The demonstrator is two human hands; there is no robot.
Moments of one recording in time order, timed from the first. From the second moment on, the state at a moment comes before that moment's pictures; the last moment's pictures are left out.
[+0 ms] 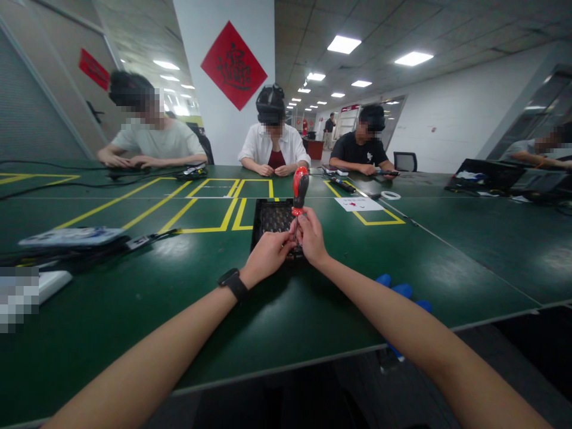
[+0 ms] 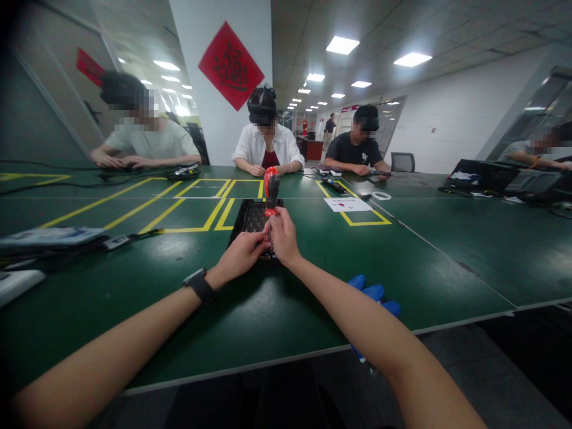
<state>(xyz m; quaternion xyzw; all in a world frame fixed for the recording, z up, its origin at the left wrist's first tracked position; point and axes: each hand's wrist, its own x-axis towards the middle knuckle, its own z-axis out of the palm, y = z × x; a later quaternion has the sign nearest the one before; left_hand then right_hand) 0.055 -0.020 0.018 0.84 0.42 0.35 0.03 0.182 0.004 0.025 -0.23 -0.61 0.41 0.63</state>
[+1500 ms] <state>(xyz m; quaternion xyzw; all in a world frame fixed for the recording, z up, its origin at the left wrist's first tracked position) 0.056 -0.019 0.016 0.83 0.43 0.36 0.03 0.183 0.006 0.021 -0.25 -0.61 0.38 0.65</state>
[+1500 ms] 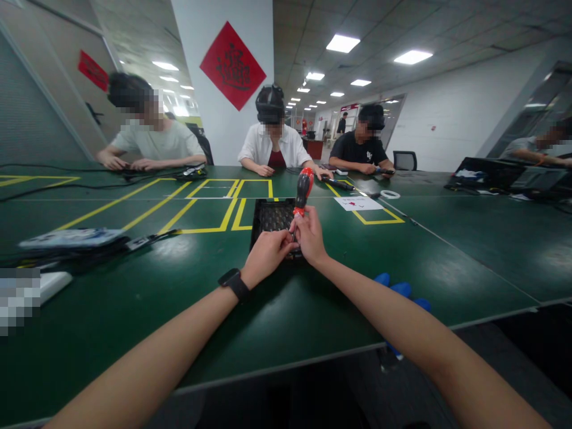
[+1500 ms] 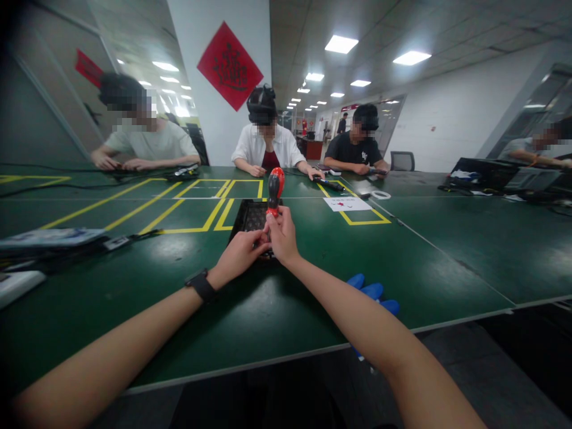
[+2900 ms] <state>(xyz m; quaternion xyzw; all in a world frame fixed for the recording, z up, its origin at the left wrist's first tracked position) 0.055 -0.021 0.018 0.86 0.41 0.31 -0.03 0.183 0.004 0.026 -0.26 -0.60 0.40 0.64</state>
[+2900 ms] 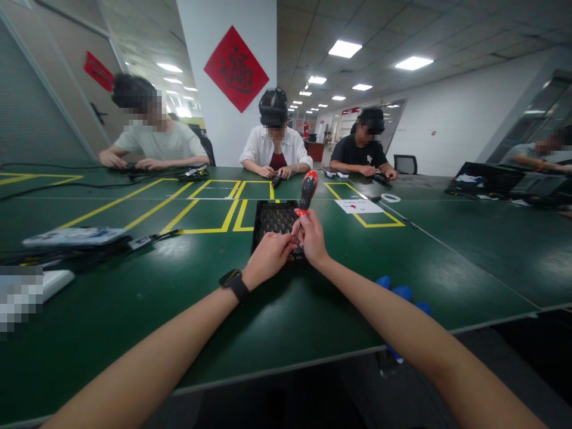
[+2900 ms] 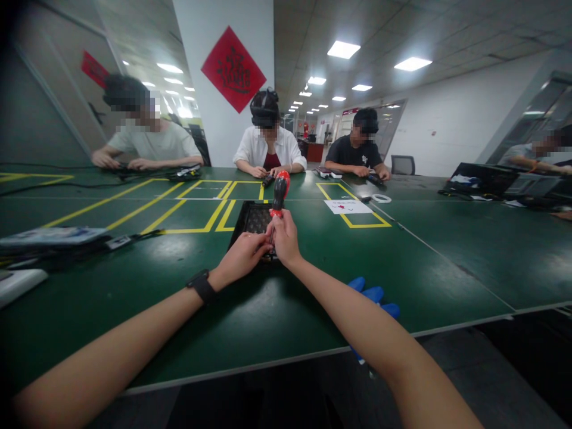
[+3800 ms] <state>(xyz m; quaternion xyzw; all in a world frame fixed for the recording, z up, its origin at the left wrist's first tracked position) 0.056 -0.021 0.019 0.85 0.42 0.31 -0.04 0.183 0.003 0.026 -0.25 -0.61 0.39 0.64</state>
